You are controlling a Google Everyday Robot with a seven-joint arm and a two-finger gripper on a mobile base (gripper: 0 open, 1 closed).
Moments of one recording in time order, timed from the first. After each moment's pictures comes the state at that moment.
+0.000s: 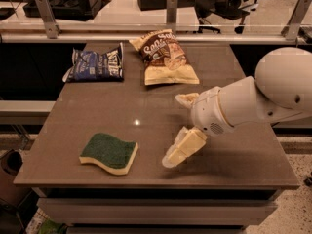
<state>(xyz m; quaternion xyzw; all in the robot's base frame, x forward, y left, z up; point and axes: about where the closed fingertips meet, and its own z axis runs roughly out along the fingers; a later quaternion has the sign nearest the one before) 0.464 -0.041 0.842 -0.58 0.71 0.21 0.35</state>
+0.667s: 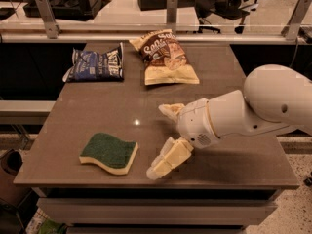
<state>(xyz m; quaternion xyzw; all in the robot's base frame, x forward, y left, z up) 0.439 0.001 0.835 -0.57 0.68 0.29 0.36</state>
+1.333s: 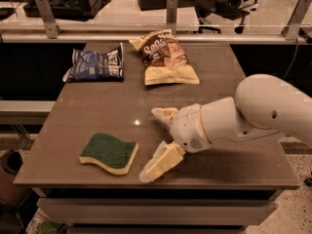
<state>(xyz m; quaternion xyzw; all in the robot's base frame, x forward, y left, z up) 0.438 0.016 0.825 -0.57 0.66 0.31 0.37</state>
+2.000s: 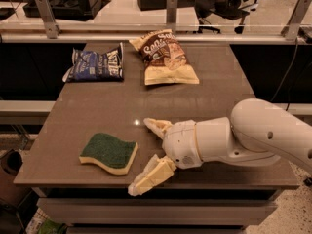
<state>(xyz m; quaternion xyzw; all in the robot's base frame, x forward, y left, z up) 0.417 0.042 0.814 -0.54 0.64 0.35 0.41</state>
